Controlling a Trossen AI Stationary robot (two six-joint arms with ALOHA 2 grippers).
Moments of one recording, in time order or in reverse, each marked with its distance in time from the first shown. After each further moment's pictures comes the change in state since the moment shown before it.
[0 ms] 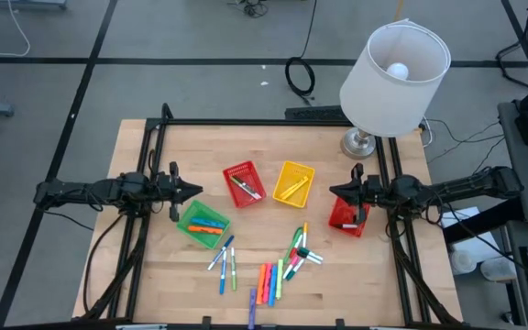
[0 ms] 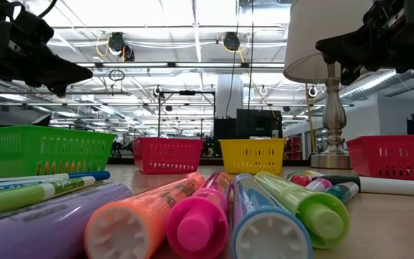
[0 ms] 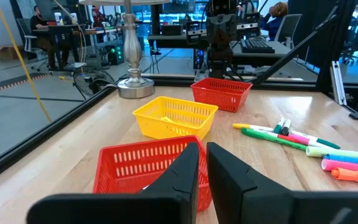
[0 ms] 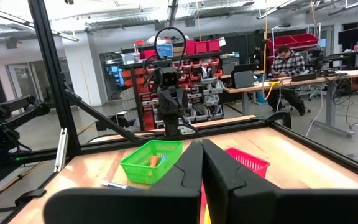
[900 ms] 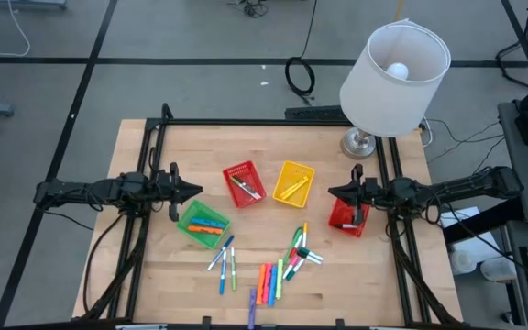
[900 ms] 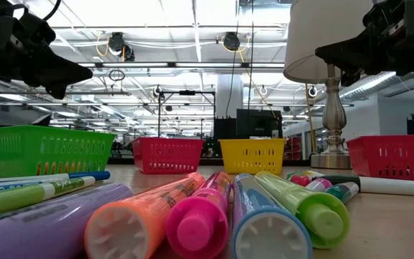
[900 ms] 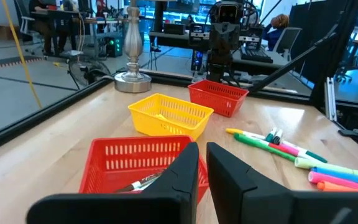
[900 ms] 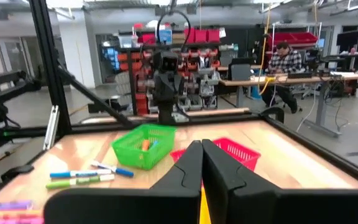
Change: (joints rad) left arm 0.000 0.000 0.000 0.000 0.001 -0.111; right arm 0.000 0.000 0.000 -0.057 0.001 -0.074
